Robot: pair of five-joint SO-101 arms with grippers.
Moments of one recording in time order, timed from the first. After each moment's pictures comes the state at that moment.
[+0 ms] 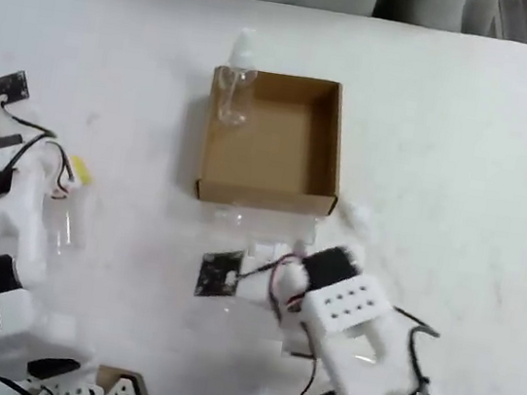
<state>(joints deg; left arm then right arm) -30.5 2.9 33.9 46.6 7.0 -25.0 -39.0 49.7 91.1 63.2</state>
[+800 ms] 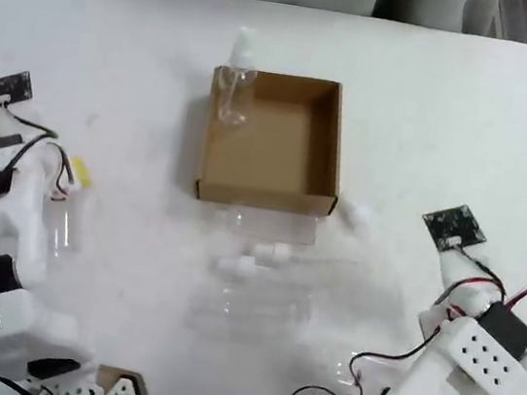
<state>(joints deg) -30.5 2.9 33.9 47.3 5.1 36.7 -48.5 57.5 70.6 61.2</state>
